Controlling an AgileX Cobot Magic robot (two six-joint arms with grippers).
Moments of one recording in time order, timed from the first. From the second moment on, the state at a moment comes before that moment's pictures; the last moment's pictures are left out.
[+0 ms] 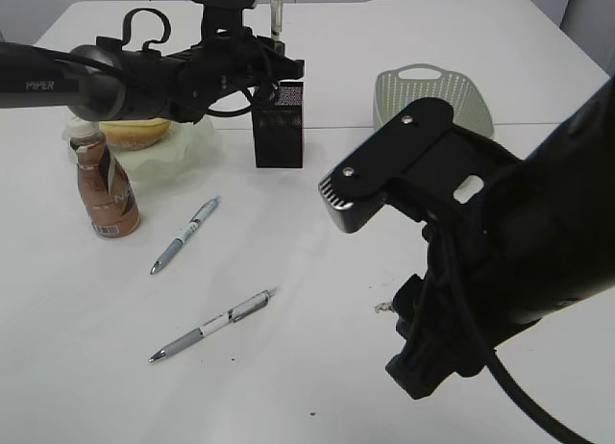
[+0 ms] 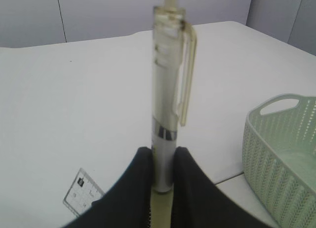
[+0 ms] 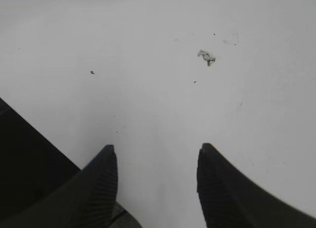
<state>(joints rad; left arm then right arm) -0.42 2.37 -1.82 -0.02 -0.30 -0.05 0.88 1.36 -1.00 -0.27 0.95 0.20</state>
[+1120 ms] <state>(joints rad) -0.42 2.37 -1.82 0.00 -0.22 -0.05 0.88 1.36 -1.00 -0.26 0.91 0.20</state>
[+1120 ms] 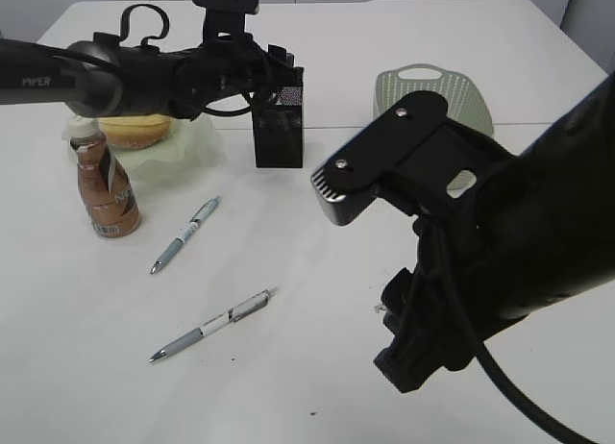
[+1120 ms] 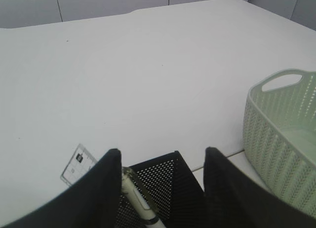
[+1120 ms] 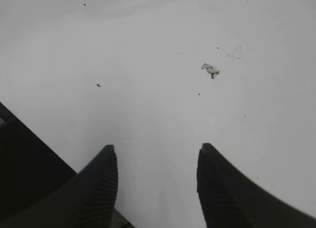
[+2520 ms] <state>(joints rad) -0.42 2.04 -1.82 0.02 1.02 -0.01 0.88 1.36 -1.00 -0.12 0.94 0.21</state>
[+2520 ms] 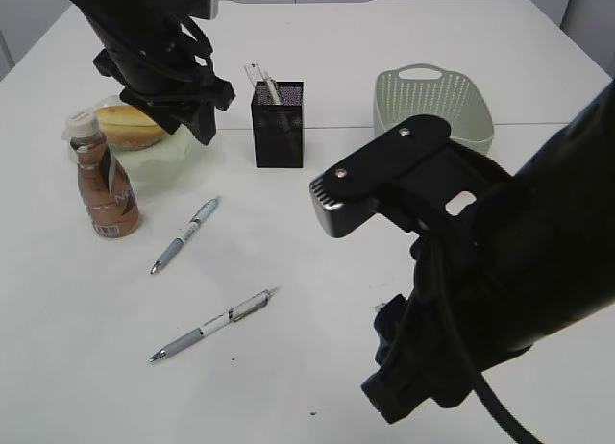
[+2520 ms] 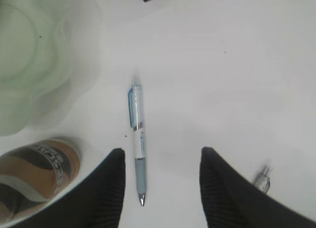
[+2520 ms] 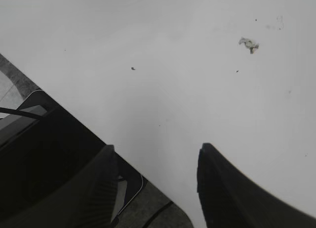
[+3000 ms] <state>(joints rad) -0.41 2.14 -1.82 0.00 1.12 0.04 0.88 1.36 -1.00 -0.08 0.98 0.21</state>
